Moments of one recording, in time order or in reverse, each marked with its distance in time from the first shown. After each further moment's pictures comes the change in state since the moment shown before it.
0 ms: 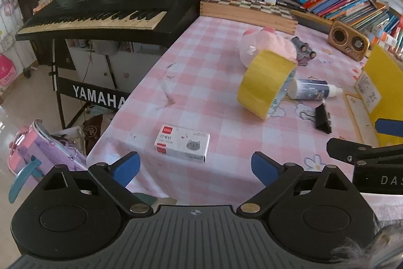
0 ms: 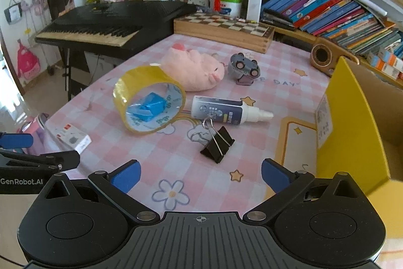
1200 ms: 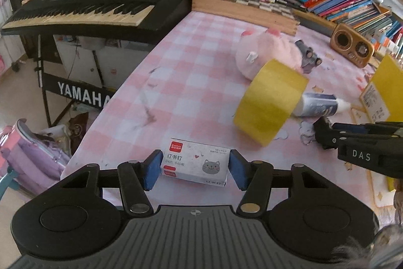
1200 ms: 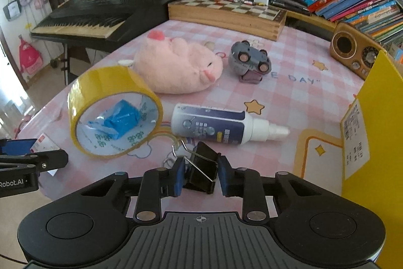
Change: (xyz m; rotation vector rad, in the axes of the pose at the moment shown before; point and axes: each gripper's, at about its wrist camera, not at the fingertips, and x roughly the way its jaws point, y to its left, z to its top) left arm 0.041 -0.006 0.028 -0.026 0.015 -0.064; right arm 0.066 -0.025 0.025 0.011 0.043 0.046
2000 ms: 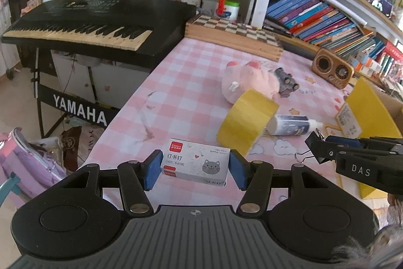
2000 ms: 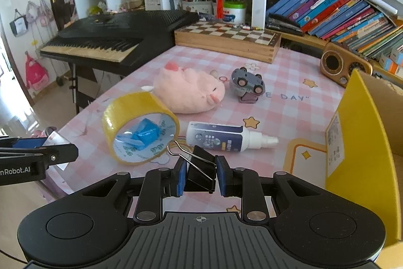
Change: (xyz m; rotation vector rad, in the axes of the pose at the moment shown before) left arm -0.051 0.005 0.000 -0.024 -0.098 -0.061; right arm -0.057 0.008 -0.005 0.017 -0.090 0.016
